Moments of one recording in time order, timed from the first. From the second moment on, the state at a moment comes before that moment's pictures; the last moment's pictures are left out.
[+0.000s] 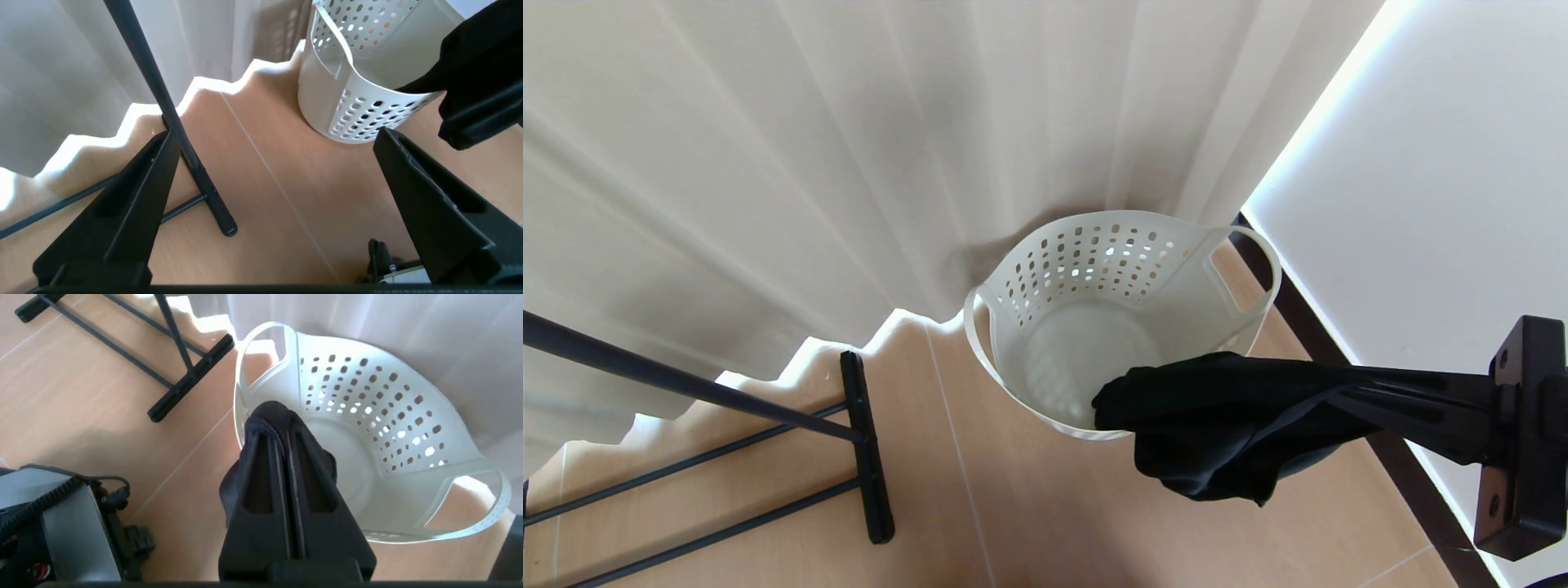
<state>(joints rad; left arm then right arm) -0.01 0.00 0.00 -0.08 -0.19 0.04 0.57 1.11 -0.62 -0.30 0.29 -0.45</state>
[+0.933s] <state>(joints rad) -0.01 0.00 0.00 -0.08 -0.19 0.03 0.56 1.14 -0.60 -0.36 0.29 -0.44</state>
